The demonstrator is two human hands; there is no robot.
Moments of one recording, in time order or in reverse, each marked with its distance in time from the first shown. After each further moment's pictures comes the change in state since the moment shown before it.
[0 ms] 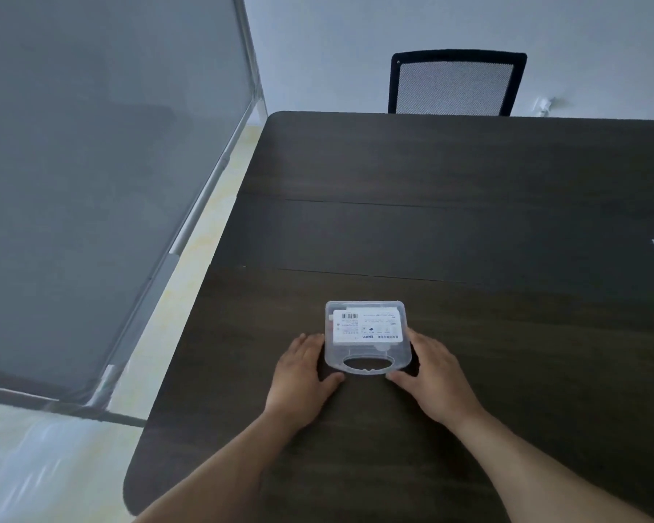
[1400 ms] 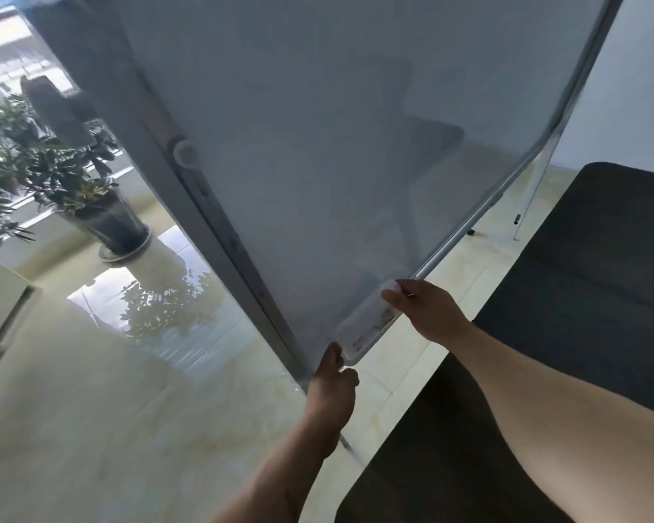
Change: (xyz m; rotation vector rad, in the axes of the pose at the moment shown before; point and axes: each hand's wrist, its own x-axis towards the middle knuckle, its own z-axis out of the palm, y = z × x) left_hand -0.049 -0.200 -0.182 -0.933 0.564 -0.762; right_hand 0.197 -0.381 0.180 0.190 -0.412 -0.601
